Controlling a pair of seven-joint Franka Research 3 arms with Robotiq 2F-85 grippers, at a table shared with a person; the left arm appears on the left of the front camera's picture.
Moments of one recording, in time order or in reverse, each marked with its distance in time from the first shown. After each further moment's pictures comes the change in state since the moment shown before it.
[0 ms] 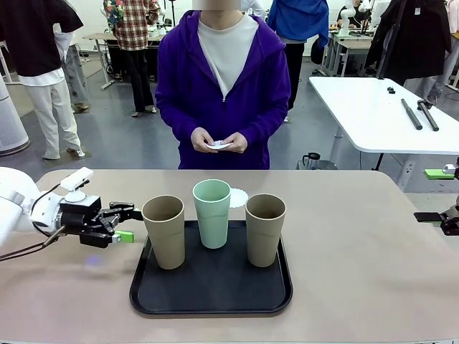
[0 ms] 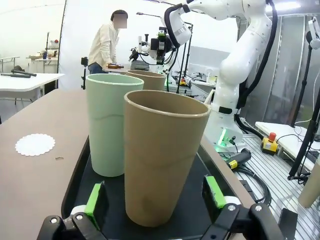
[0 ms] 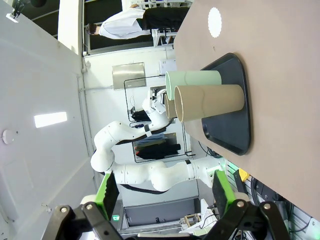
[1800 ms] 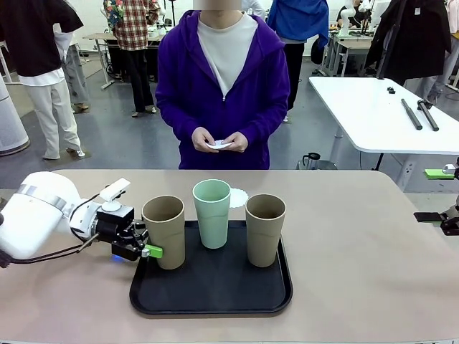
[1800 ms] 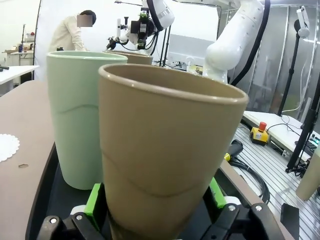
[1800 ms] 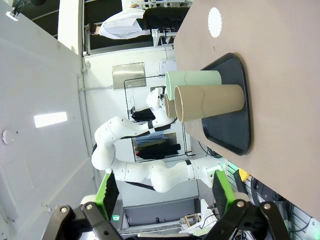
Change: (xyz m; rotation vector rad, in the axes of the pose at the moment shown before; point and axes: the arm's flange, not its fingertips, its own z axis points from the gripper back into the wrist) left arm -0.019 0.015 -0.071 -0.124 0.057 0.002; right arm 0.000 0.000 0.000 0.000 0.000 0.000
